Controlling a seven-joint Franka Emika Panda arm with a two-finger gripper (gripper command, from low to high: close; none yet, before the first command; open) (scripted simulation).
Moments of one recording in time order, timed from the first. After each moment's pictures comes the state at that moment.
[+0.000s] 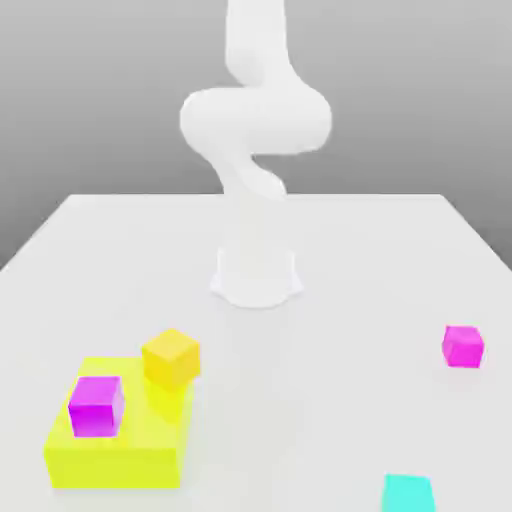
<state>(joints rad) 0.06 -0.75 -0.01 -2.32 -0.01 2.33 0.70</state>
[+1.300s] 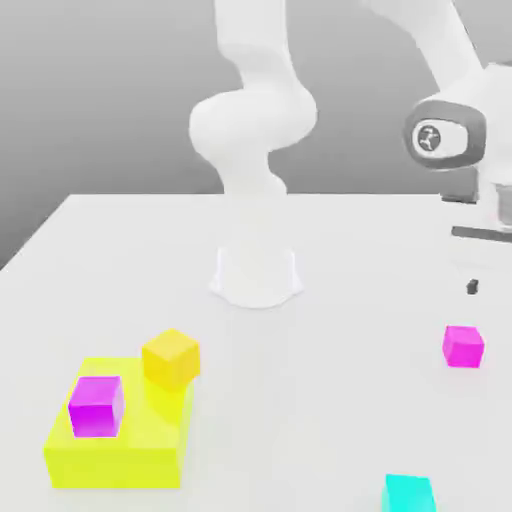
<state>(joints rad) 0.85 -0.01 0.05 -2.68 0.00 2.76 -1.01</state>
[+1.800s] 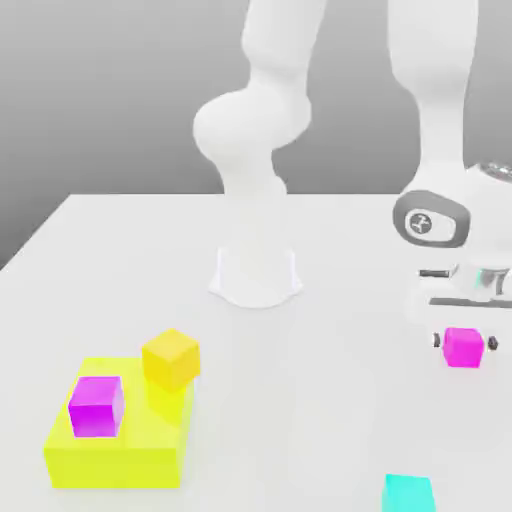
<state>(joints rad) 0.94 0.32 0.04 -2.69 -0.09 3.01 -1.20</state>
